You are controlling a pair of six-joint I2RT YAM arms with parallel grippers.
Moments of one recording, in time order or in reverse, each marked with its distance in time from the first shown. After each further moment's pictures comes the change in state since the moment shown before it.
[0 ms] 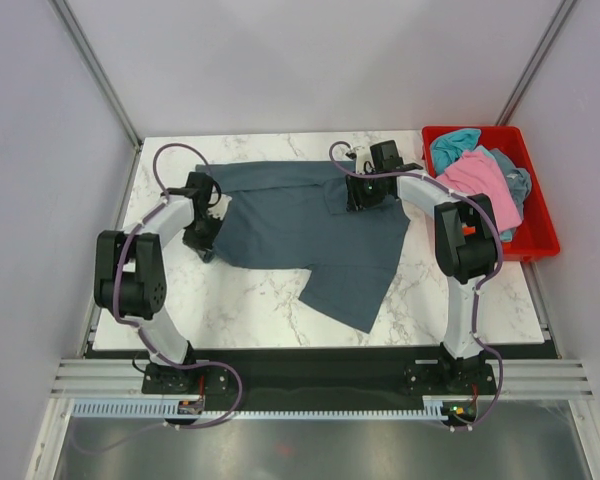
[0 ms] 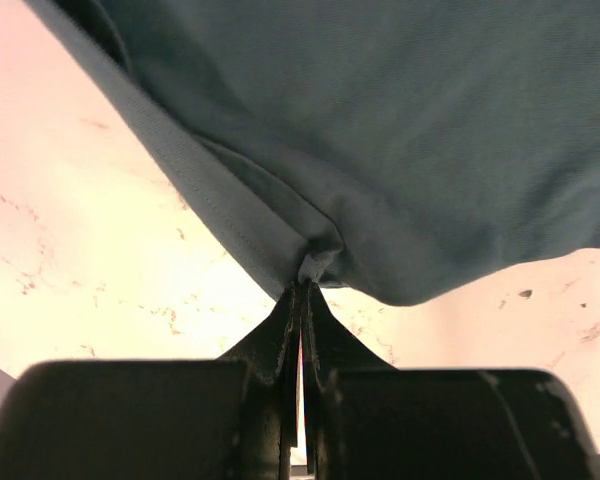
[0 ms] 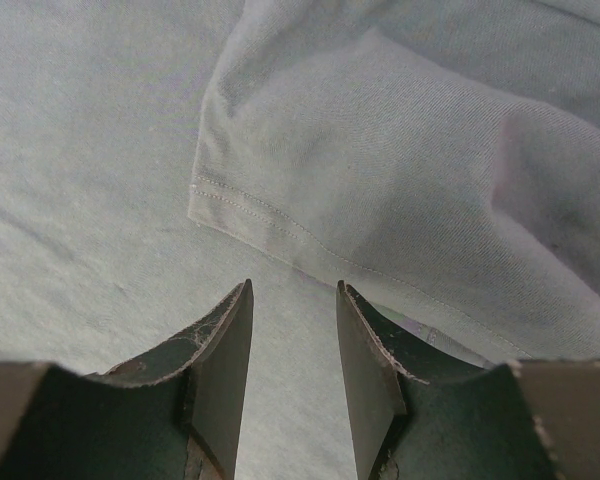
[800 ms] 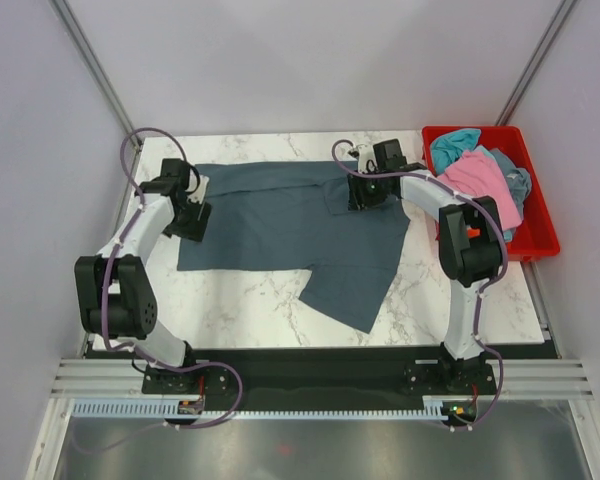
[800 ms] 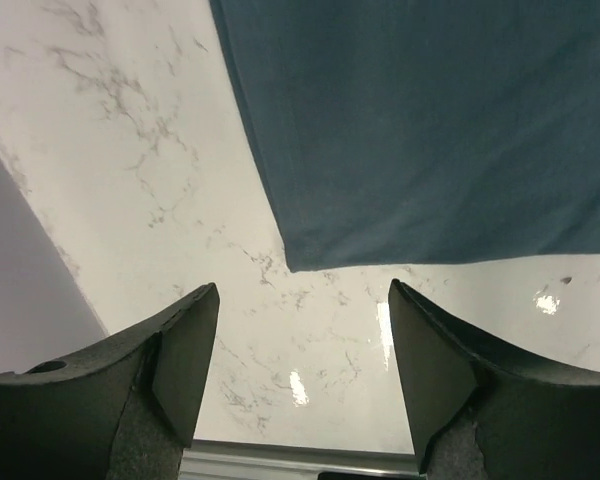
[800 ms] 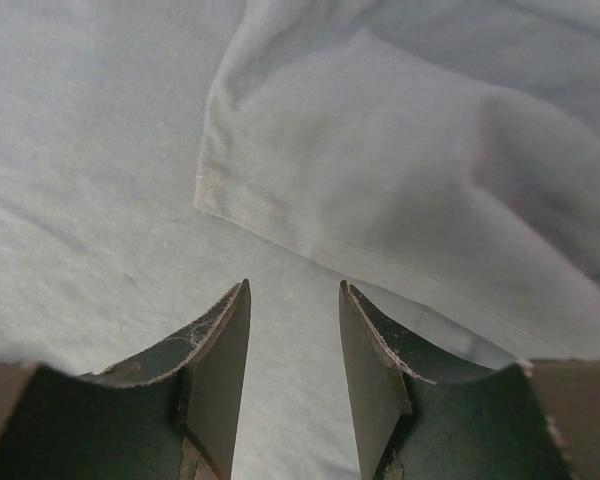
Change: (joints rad) left arm 0.091 -0.152 0.034 -0.043 -0.071 -0.011; right arm -0.008 -0.036 -0.024 0.000 -0.004 0.001
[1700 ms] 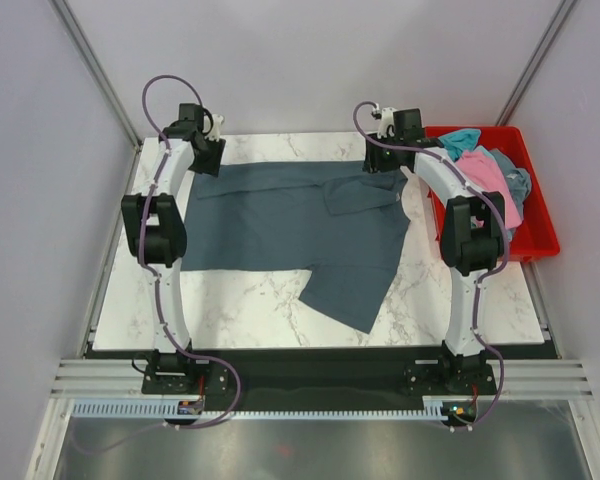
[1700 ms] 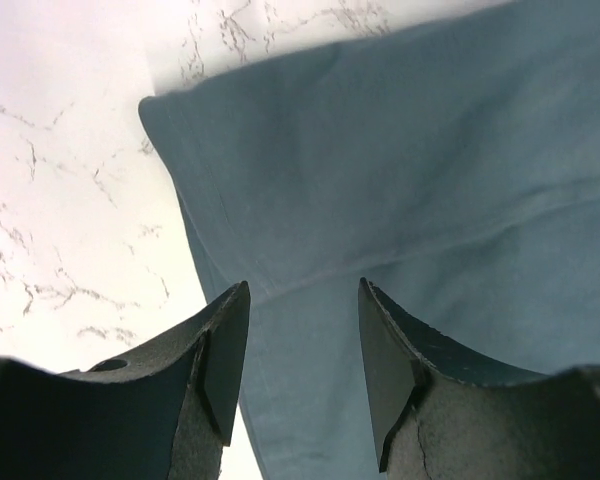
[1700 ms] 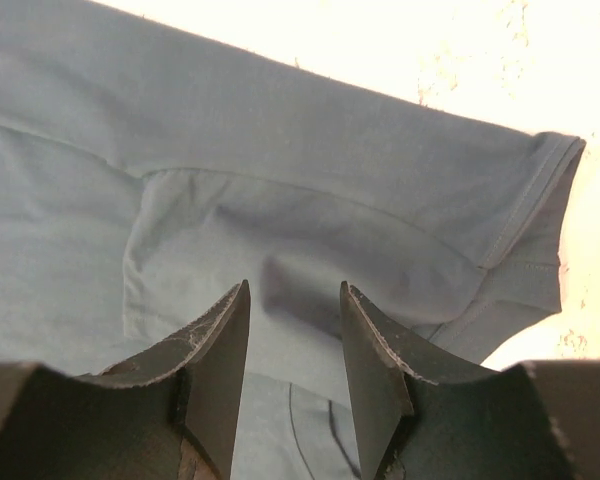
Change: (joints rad) left arm -0.011 0.686 0.889 0.035 0.158 -0.032; right arm -0.102 0.104 0.317 -0.028 0.075 0.067
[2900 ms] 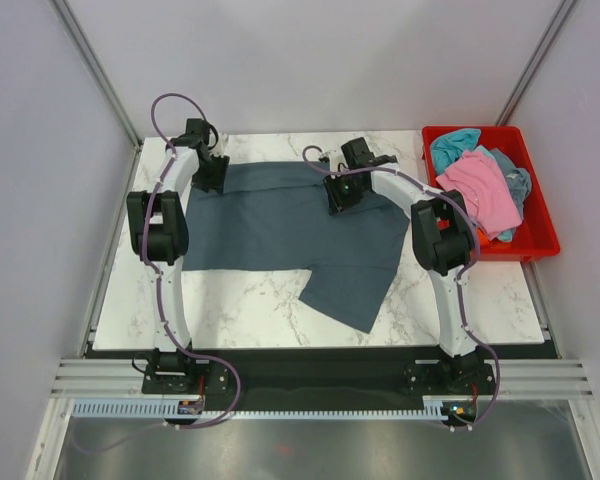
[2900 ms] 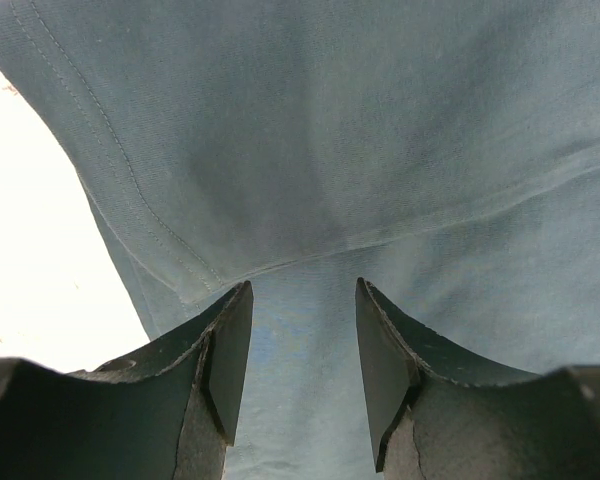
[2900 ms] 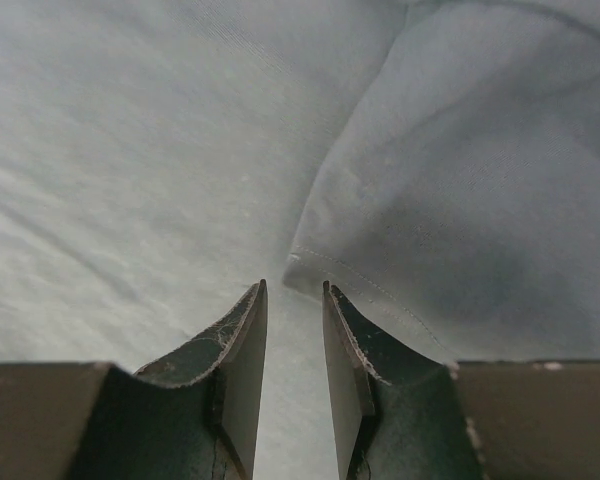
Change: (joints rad) left arm -0.002 0.051 -0.079 -0.006 0.030 -0.037; right arm 0.216 0.096 -0.023 -0.170 -0.063 -0.095
